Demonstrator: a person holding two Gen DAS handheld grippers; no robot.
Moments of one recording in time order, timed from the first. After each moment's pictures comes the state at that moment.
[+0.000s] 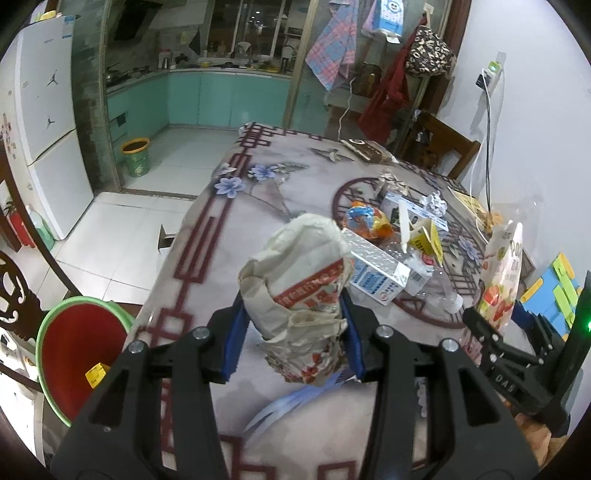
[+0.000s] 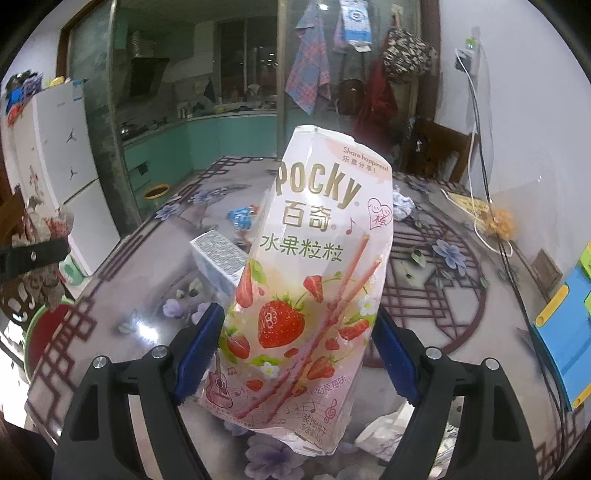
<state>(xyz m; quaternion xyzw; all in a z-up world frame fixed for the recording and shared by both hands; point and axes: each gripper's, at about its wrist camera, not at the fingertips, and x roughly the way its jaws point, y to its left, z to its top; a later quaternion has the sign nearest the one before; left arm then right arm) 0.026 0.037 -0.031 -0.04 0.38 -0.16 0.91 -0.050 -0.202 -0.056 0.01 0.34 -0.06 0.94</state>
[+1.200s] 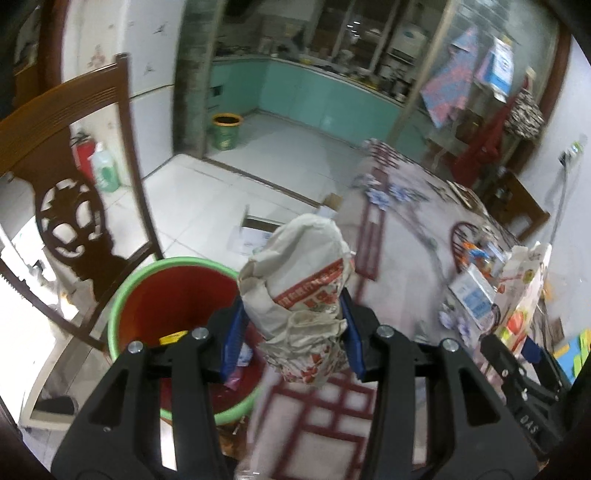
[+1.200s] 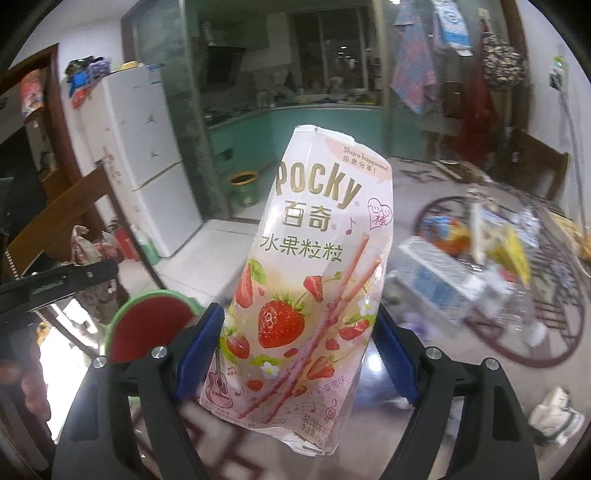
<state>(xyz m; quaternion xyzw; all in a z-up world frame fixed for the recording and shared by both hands) 0.020 0.224 -0.050 -0.13 0.39 -0.01 0.91 -0.016 -0.025 -0.047 0.03 0.35 0.10 0.93</state>
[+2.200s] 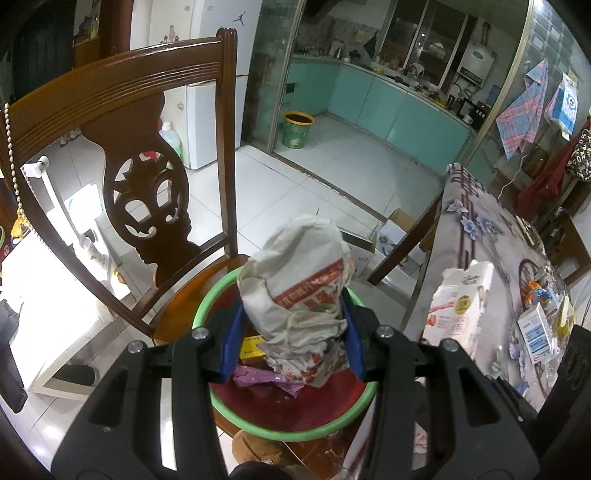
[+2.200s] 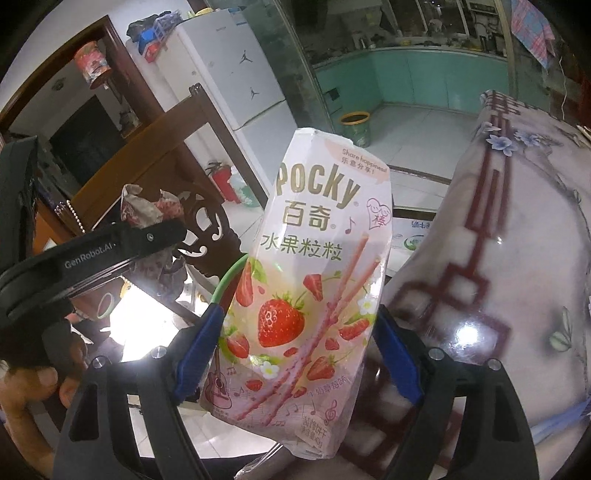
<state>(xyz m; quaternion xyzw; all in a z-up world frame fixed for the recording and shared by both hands) 0.019 0.316 -0.073 -0.16 0.40 0.10 0.90 0.028 0.132 -0.101 0.06 0.44 0.29 0.85</state>
